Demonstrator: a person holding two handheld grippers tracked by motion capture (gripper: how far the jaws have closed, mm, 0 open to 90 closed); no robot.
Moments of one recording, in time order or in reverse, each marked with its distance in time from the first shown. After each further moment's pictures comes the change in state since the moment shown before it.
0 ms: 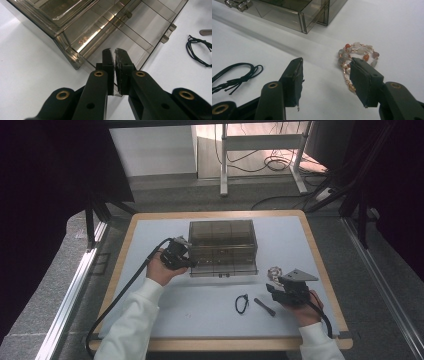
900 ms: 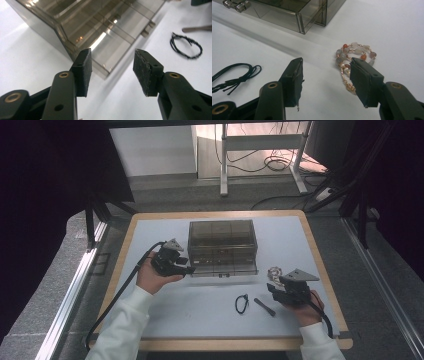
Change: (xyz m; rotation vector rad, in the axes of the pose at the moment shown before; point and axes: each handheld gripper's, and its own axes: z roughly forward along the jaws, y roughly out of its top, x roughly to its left) left arm -0.019 -0.023 -0.038 -0.067 0.017 0.048; right arm -0.001 0.000 -0.001 -0.003 -0.007 0.003
